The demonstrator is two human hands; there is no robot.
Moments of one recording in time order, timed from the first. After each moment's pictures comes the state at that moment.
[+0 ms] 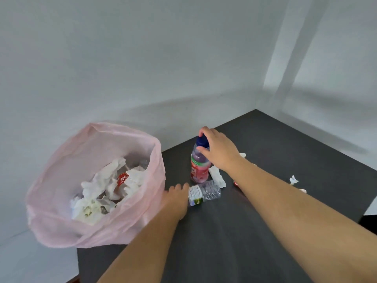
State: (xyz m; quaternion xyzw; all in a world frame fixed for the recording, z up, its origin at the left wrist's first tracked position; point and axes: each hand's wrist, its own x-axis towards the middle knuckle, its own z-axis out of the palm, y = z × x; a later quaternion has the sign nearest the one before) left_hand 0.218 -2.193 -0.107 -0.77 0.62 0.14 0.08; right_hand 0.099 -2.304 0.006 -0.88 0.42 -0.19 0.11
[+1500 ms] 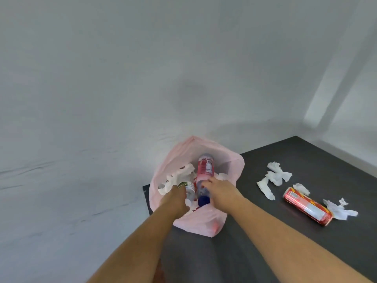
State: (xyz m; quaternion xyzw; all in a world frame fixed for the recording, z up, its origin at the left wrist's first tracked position) left_hand 0.371 -2.040 -0.029 -0.82 0.53 0.17 -0.08; right_hand 0.231 -2.132 -0.009 -0.94 0.33 0.04 0.04
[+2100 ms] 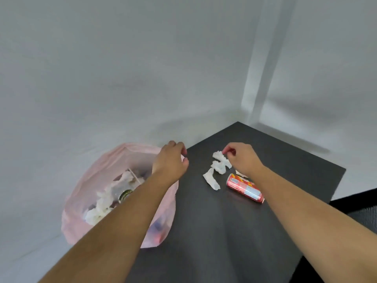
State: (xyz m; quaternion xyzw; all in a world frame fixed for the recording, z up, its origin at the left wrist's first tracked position) left_hand 0.261 -2.164 0.059 -0.74 0.64 0.03 -0.22; right_hand 0.055 -2.247 0.045 -0.77 0.55 -0.24 0.19
